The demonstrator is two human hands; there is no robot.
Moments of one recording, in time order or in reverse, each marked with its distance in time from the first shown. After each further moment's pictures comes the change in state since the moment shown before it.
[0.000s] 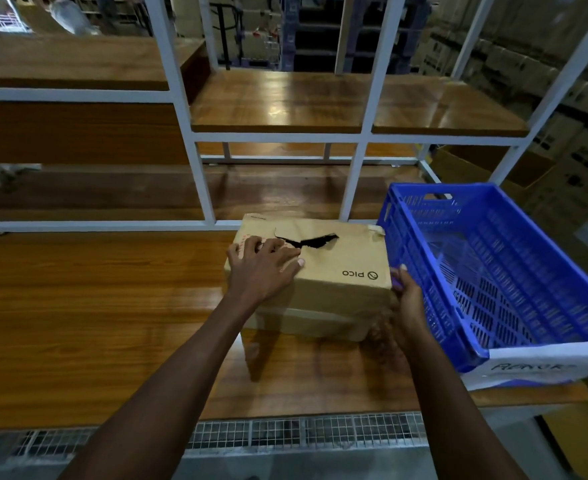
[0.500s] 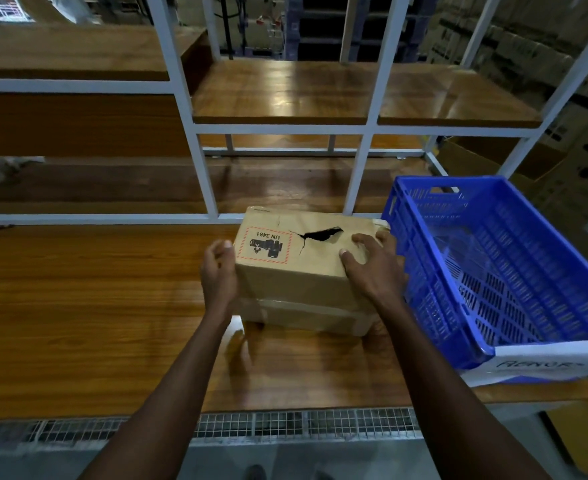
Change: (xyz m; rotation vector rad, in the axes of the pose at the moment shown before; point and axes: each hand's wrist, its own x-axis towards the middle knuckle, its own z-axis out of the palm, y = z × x) left_hand -0.030 -0.042 0.023 -1.091 0.410 -0.564; right_hand 0.016 -0.017 0.057 -1.101 0.014 -0.370
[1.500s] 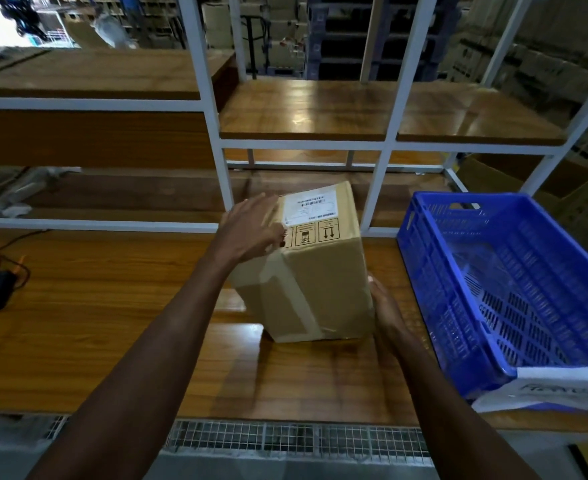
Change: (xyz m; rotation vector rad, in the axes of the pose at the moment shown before) left_hand 0.034 0.117 -0.022 0.795 -0.394 0.497; right_hand 0.026 0.097 0.070 0.716 -0.342 0.060
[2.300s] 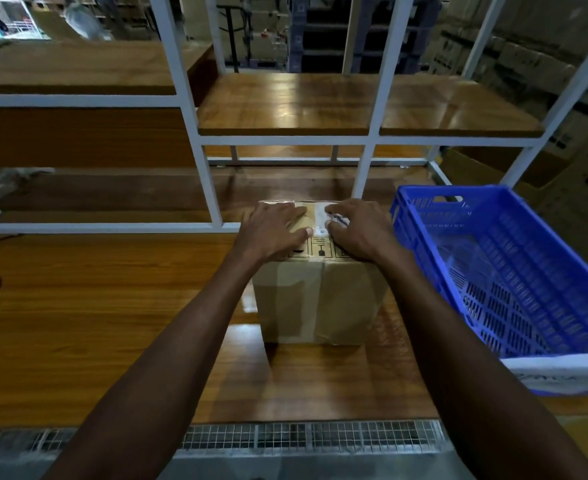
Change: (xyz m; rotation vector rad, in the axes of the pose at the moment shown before) left_hand 0.030 0.037 0.042 0.191 -0.091 0.108; right_hand -0.009 -0.201 0.028 -0.986 0.102 -0.341
